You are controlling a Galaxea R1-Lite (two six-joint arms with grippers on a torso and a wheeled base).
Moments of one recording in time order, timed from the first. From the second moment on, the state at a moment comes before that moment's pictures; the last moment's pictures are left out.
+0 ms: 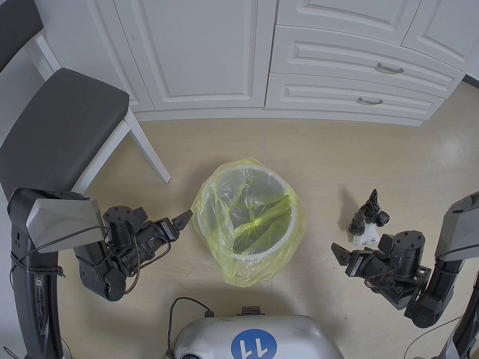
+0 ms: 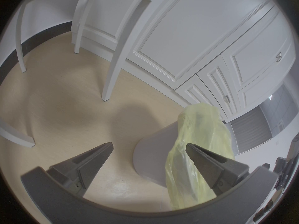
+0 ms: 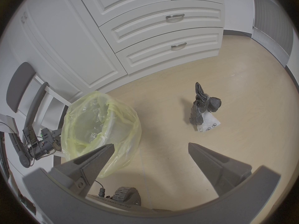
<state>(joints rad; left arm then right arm) -0.27 2.35 -0.63 -1.53 -0.13 -0.54 0.46 2.06 -0.16 -1.55 -0.29 0.46</state>
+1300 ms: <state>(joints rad) -0.29 2.55 -0.97 -1.22 0.11 -0.27 0.46 2.19 -0.17 -1.55 -0.29 0.47</state>
